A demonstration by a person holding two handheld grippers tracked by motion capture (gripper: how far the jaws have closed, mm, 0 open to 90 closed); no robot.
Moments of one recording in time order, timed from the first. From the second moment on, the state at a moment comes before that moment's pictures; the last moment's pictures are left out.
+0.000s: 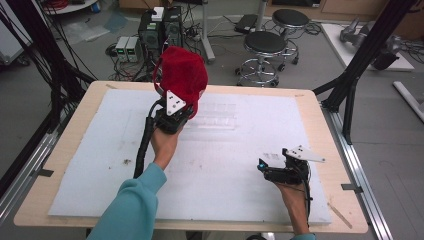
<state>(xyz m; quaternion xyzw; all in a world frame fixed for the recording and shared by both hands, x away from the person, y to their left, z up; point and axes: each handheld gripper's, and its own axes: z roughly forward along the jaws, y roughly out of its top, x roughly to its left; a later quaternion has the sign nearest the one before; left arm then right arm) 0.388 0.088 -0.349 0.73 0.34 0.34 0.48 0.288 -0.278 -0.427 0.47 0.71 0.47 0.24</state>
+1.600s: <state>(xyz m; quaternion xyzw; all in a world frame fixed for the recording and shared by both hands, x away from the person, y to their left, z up) 0.393 0.081 -0.351 0.72 0.38 0.34 0.47 0.294 -0.272 -0.435 0.48 0.71 0.46 0.24</state>
